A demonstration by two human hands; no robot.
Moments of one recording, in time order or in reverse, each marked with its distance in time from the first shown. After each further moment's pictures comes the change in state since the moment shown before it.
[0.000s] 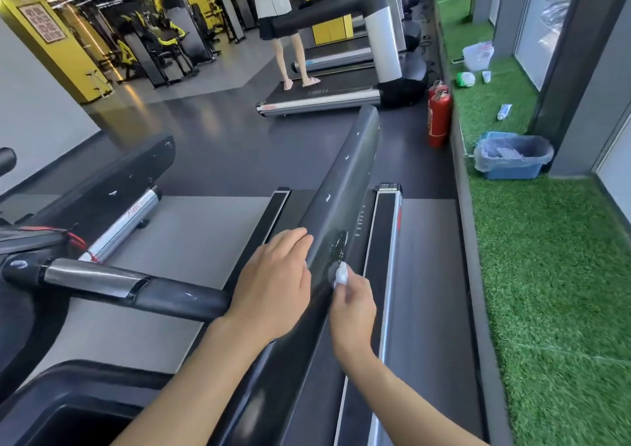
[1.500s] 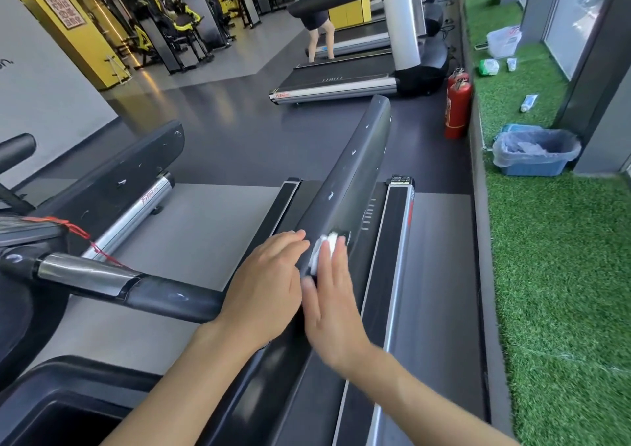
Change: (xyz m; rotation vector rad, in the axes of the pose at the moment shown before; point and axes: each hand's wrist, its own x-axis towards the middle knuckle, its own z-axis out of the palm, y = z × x) left_hand 0.002 0.003 -0.006 -0.114 -0.036 -0.114; right_hand 0.012 0.001 -0.003 -0.371 -0.421 -0.518
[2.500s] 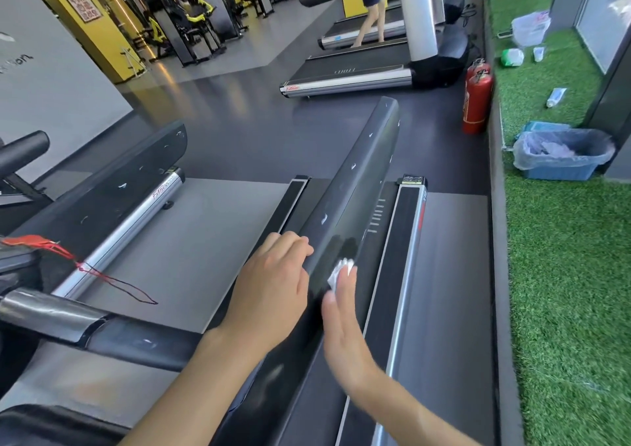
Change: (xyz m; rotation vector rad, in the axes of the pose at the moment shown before) left_hand 0.052 0.008 0.016 0.131 0.115 0.064; right_hand 0.018 0.019 -0.024 0.511 -0.159 0.272
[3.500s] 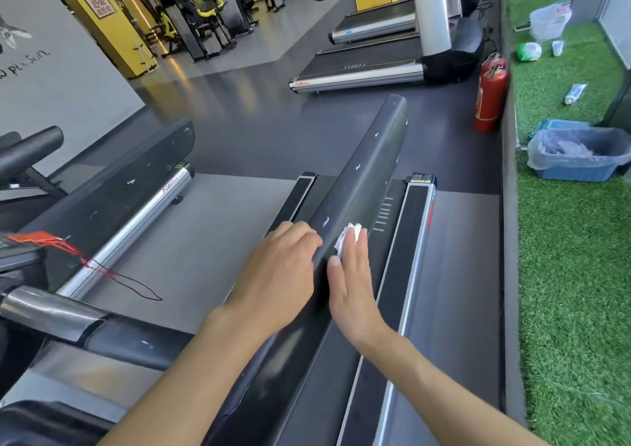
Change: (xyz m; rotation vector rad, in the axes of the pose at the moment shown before) left_hand 0.023 -0.001 0.002 0.045 -0.107 0.044; right_hand 0.054 -0.005 -0.024 -0.318 0.119 -0.159
